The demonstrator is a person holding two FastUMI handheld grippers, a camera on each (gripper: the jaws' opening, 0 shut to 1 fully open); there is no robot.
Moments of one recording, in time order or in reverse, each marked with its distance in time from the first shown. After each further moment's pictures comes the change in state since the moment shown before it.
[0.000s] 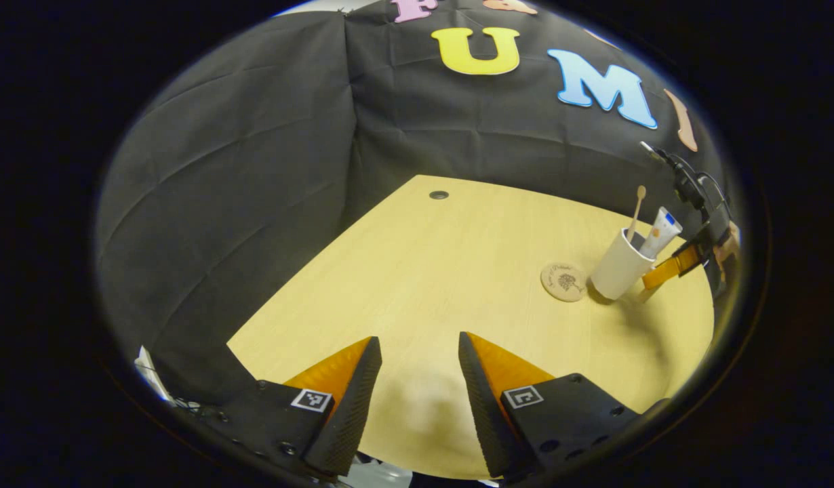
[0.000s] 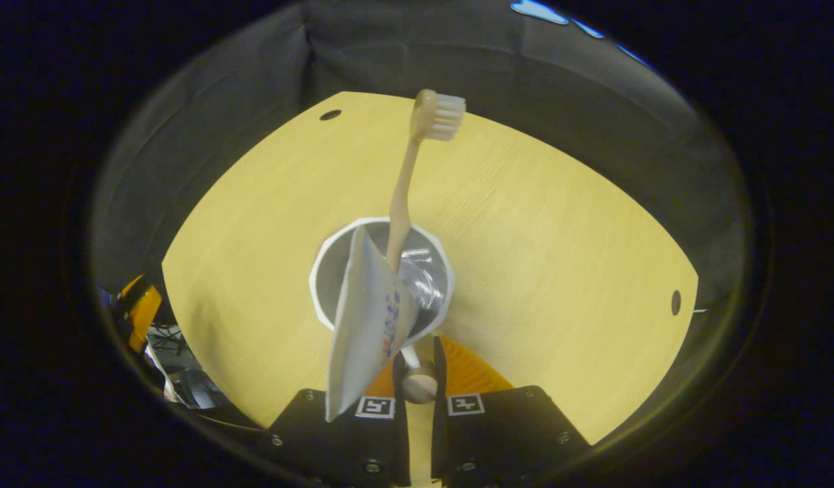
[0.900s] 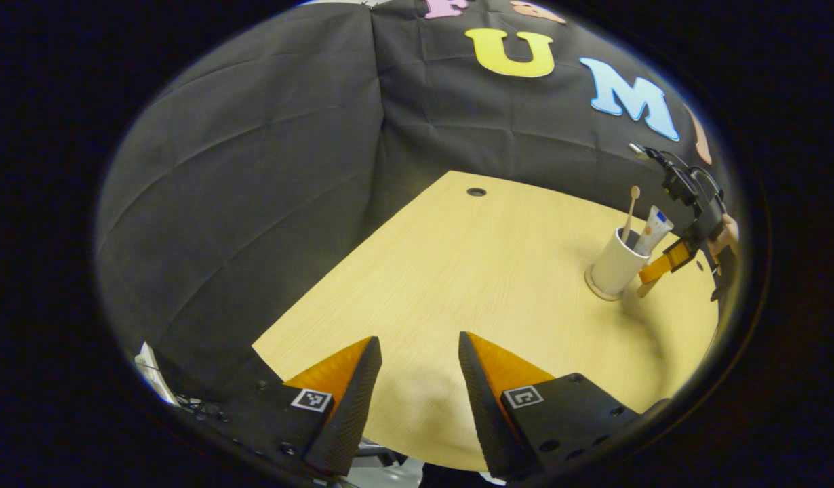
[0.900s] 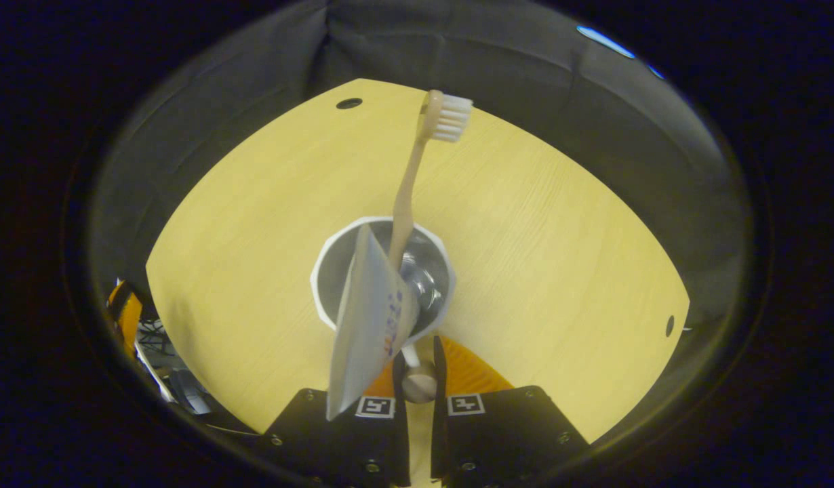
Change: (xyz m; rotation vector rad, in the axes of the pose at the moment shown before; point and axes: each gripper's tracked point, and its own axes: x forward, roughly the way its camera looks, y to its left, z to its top) left arm 0.016 0.089 -0.005 -0.045 0.012 0.031; right arm 0.028 0.061 0.030 -0.044 0.060 -0.080
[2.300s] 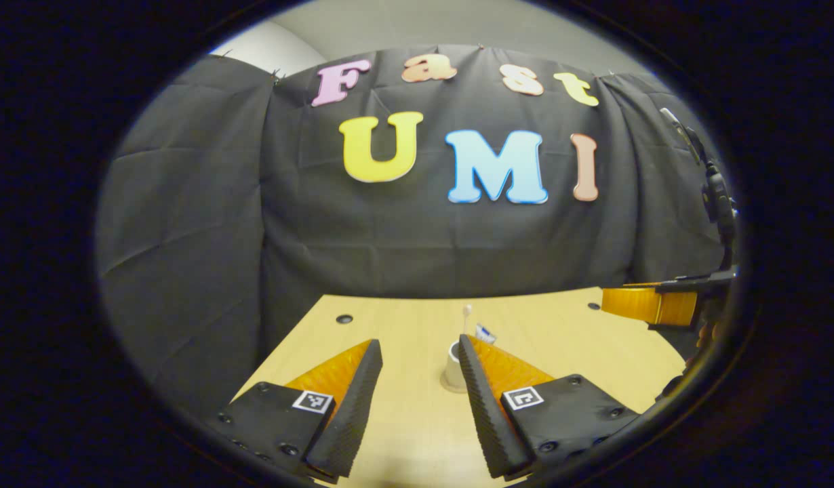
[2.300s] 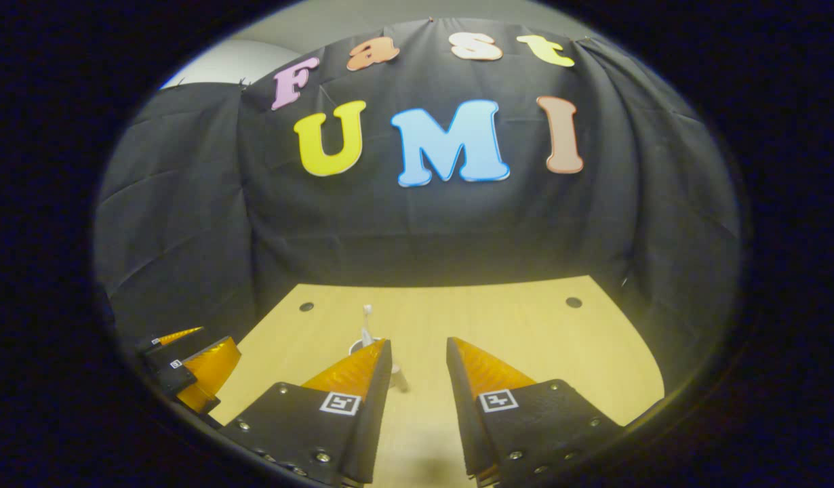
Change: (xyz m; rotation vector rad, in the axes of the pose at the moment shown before) left arm -0.137 -0.210 0.162 0.184 -0.470 -0.475; right arm -0.302 -0.017 -0.073 0.480 -0.899 -0.315
